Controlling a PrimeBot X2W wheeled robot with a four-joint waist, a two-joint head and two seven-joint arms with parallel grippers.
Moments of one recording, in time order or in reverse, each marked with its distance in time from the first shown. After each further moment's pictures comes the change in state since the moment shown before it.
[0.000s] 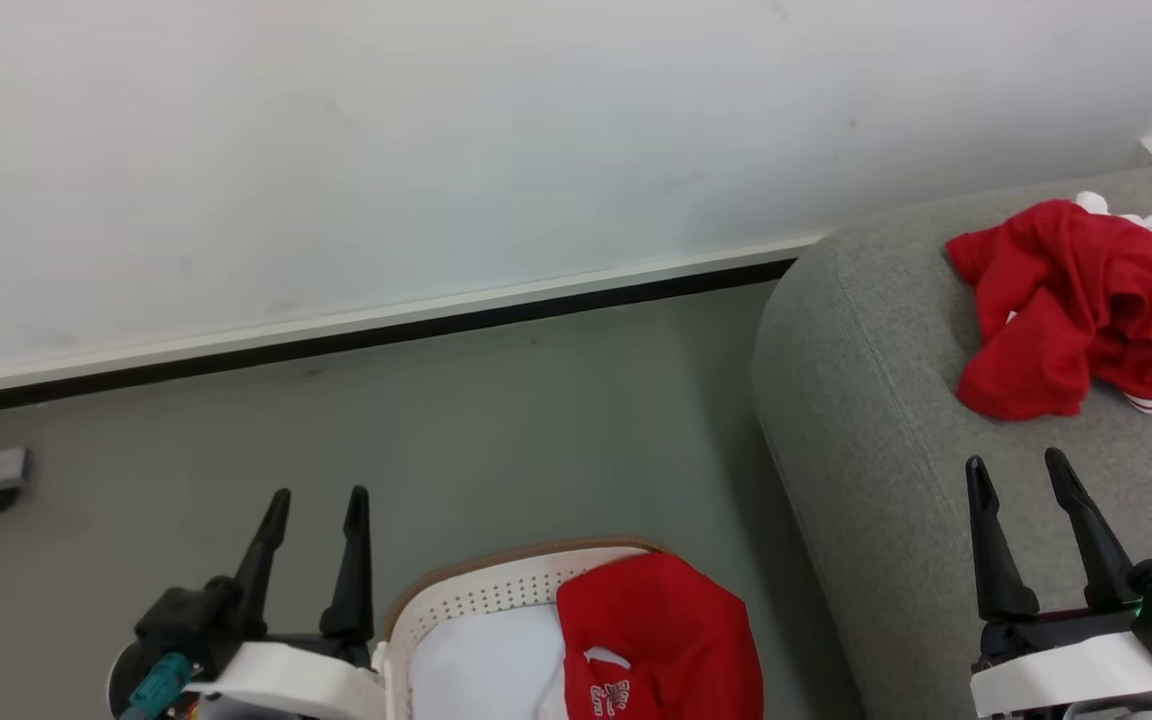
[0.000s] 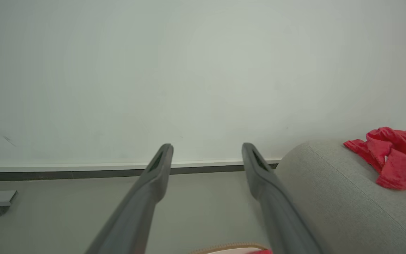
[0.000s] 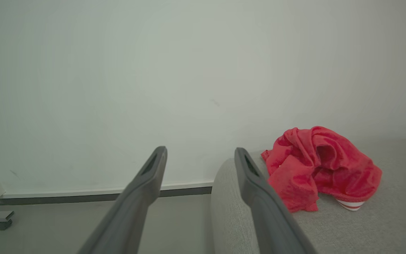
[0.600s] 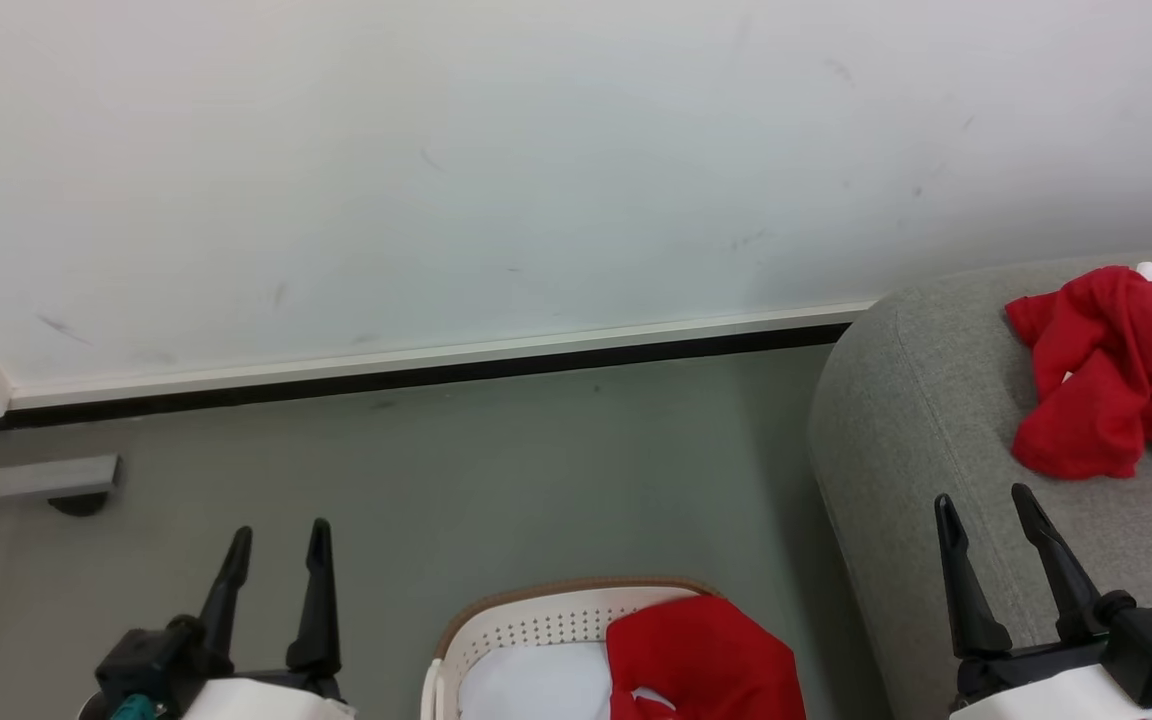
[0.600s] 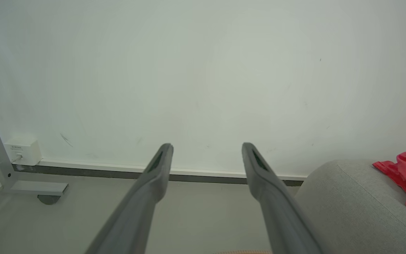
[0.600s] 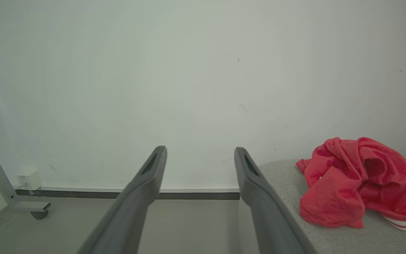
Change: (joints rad) left arm 0.056 0.001 0.039 -0.023 -0.014 0.014 0.000; right arm 0.041 -0.001 0.038 -0.002 -0.003 0.000 0.000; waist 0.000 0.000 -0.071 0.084
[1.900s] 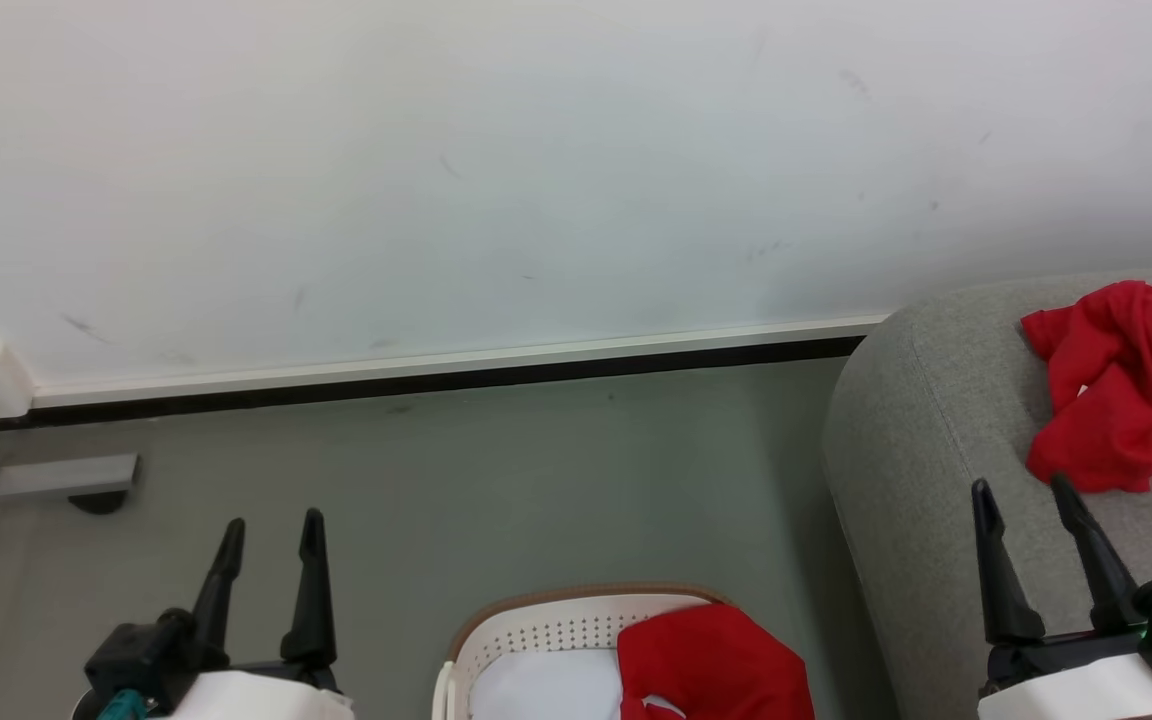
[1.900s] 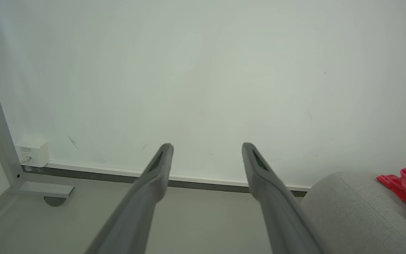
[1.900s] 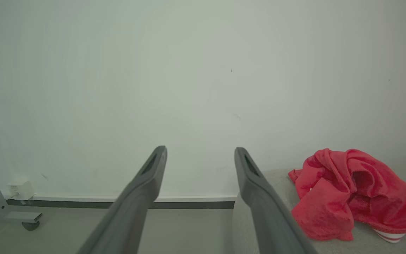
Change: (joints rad) left arm -0.005 0.040 -0.052 -0.027 -0.076 0.060 0.000; right arm -0.017 -0.036 -0.031 -0.002 0.042 0.000 0.000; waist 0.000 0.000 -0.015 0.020
